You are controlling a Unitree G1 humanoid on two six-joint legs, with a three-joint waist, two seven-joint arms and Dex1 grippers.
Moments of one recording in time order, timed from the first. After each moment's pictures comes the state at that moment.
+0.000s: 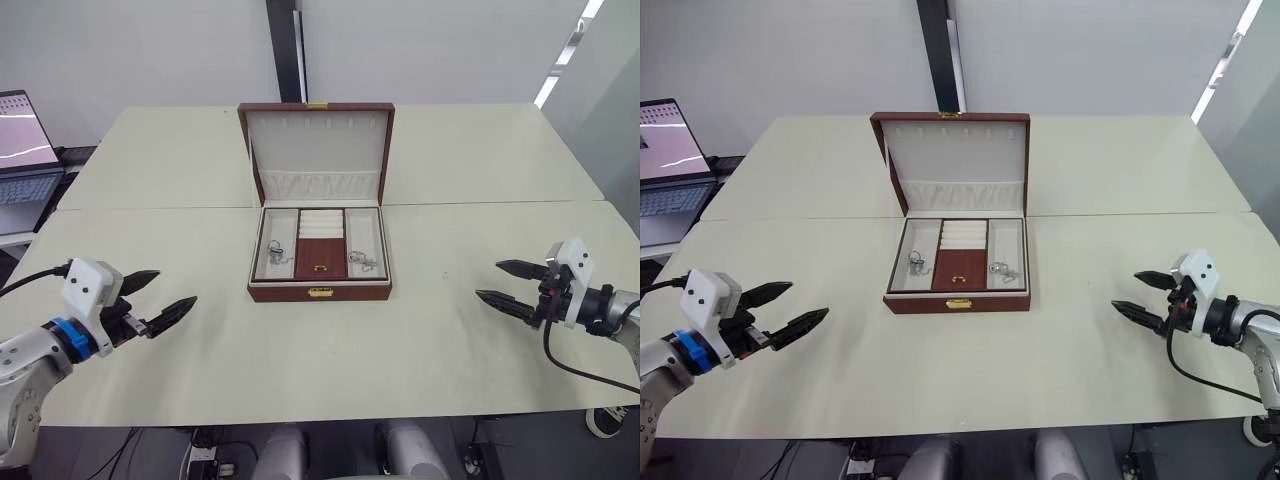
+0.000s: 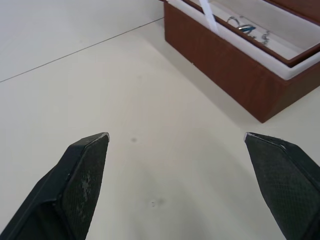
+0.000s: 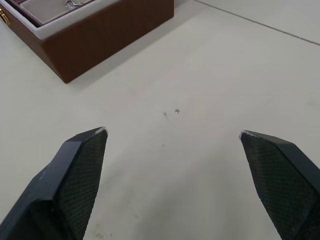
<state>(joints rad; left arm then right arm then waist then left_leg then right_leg) 0.16 0.85 0.47 -0.08 -0.52 0.31 -0.89 -0.10 -0.84 -0.22 0.05 0.45 0.35 1.06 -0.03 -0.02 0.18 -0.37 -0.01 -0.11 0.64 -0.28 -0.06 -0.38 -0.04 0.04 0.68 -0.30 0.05</state>
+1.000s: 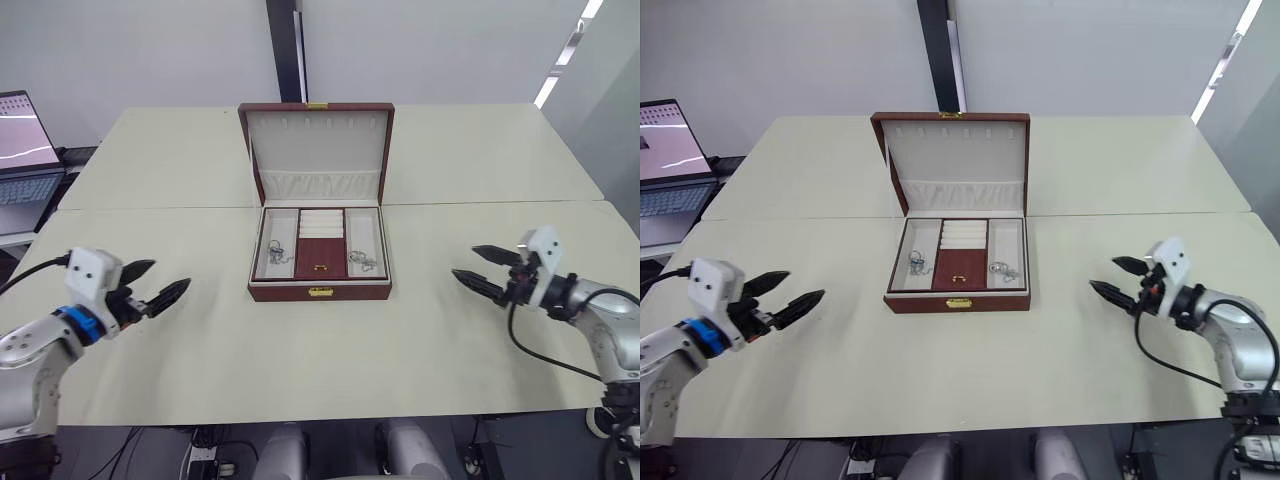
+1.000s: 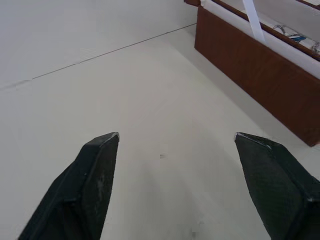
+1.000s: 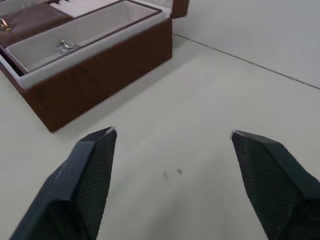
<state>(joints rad) -0.04 0.75 0.37 0.05 -0.43 0.29 -0.82 -0.29 -0.67 -0.11 0.08 0.39 0.32 0.94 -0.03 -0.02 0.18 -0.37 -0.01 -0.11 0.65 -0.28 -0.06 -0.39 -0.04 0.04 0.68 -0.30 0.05</state>
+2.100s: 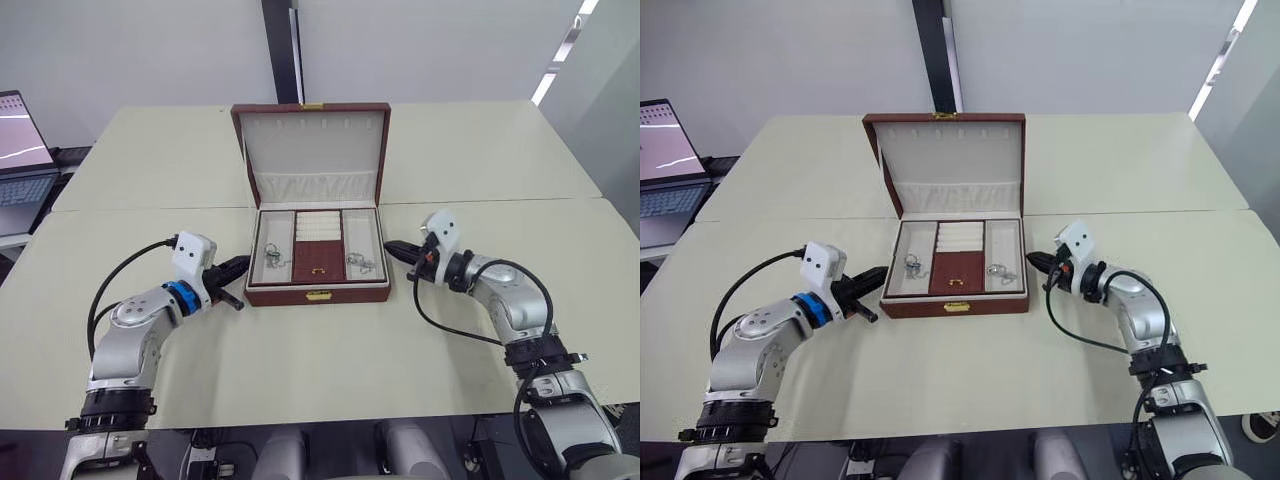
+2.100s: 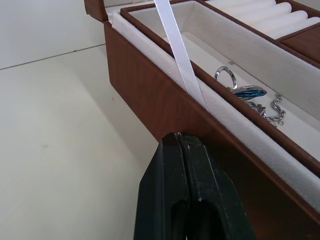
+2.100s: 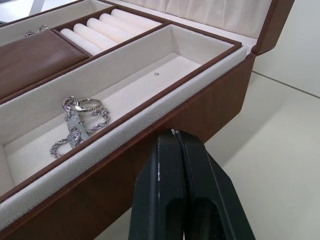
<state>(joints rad) -0.23 0.56 0.16 0.07 -0.36 0.38 -0.79 -0.51 -0.39 0.08 0.21 0.24 0.36 0.84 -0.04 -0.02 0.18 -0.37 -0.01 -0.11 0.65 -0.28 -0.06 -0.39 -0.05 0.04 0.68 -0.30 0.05</state>
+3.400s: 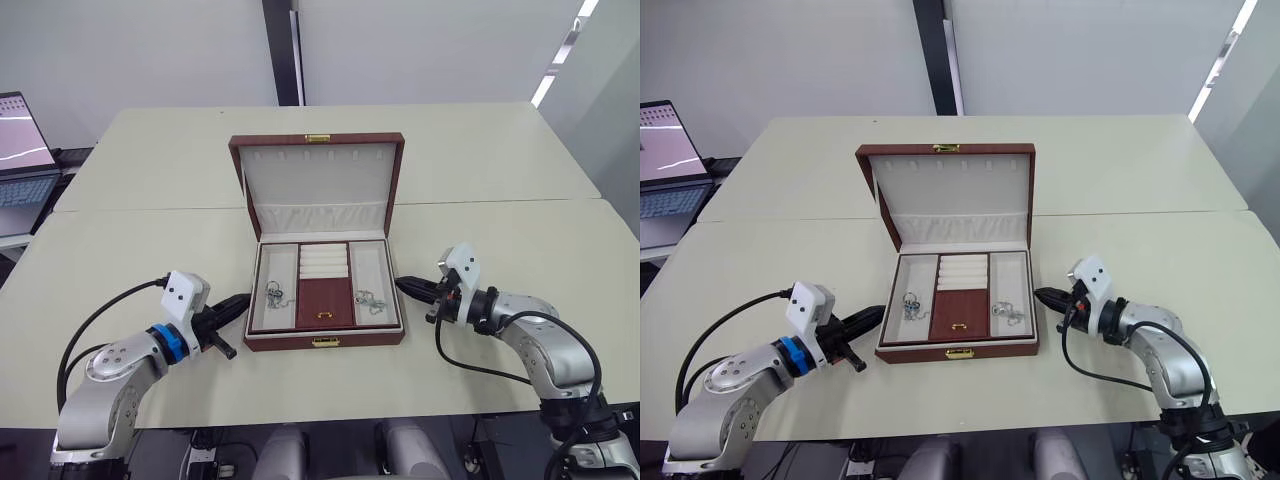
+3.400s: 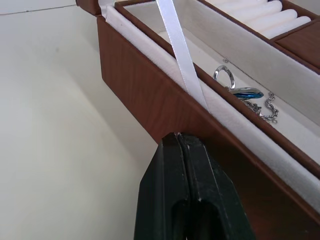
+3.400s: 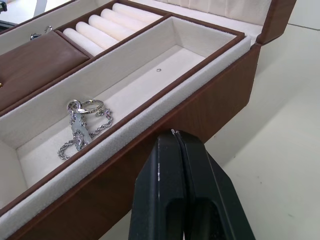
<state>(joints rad) 0.11 0.56 0.25 -0.25 -0.44 0.38 -0.82 -0.24 -0.47 0.01 -0.19 0.33 0.58 0.86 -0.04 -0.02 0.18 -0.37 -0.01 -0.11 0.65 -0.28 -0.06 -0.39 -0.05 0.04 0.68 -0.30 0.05</state>
